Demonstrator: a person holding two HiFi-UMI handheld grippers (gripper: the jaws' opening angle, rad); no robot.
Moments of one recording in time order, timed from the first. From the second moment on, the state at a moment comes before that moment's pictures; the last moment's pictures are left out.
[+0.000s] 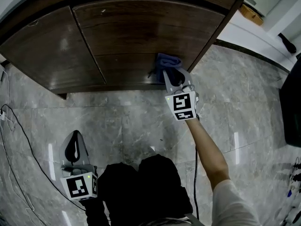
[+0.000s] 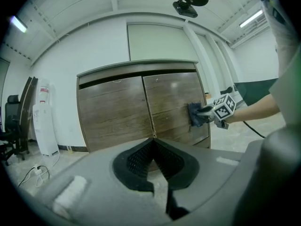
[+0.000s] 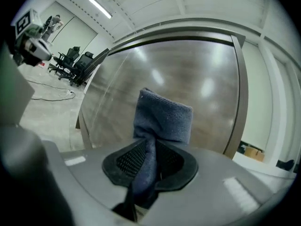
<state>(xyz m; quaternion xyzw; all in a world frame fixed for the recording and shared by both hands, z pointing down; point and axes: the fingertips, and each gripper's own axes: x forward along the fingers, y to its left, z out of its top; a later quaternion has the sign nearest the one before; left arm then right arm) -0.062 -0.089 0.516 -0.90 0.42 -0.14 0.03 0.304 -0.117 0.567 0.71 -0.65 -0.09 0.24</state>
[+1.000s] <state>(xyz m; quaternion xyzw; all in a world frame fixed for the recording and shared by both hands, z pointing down) -0.087 -0.087 0.503 -0.89 0.44 -0.10 0.02 0.272 -0.143 0.357 0.72 -0.65 -0.19 0.16</state>
